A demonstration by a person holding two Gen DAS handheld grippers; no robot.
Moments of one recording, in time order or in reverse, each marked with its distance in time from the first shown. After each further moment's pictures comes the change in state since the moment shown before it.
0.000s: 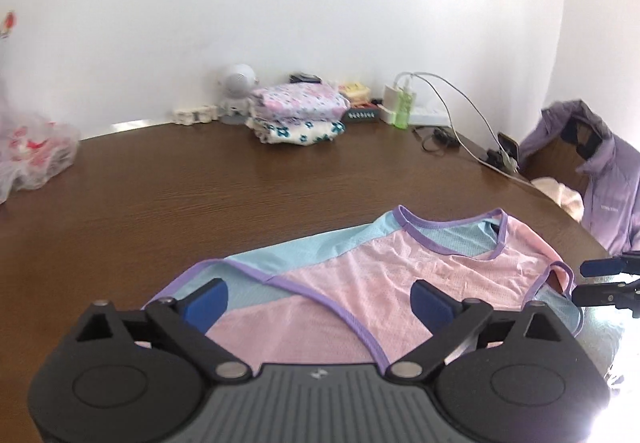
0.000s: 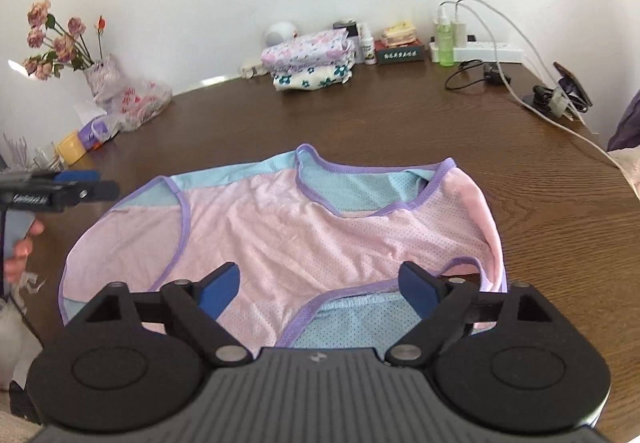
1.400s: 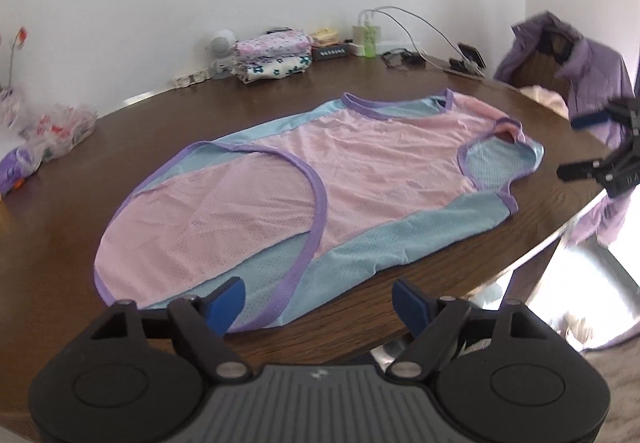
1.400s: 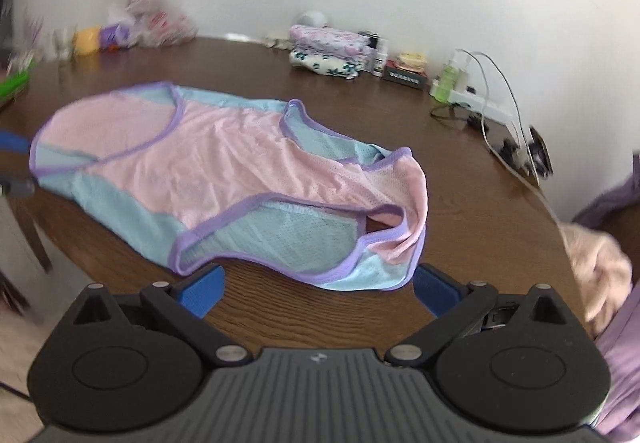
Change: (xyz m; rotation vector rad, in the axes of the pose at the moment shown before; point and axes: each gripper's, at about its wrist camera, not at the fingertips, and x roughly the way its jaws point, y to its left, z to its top) left arm -0.055 -0.074 -0.111 0.273 0.148 0.054; right arm -0.035 -0.005 -0.059 -0.546 0.045 -0.127
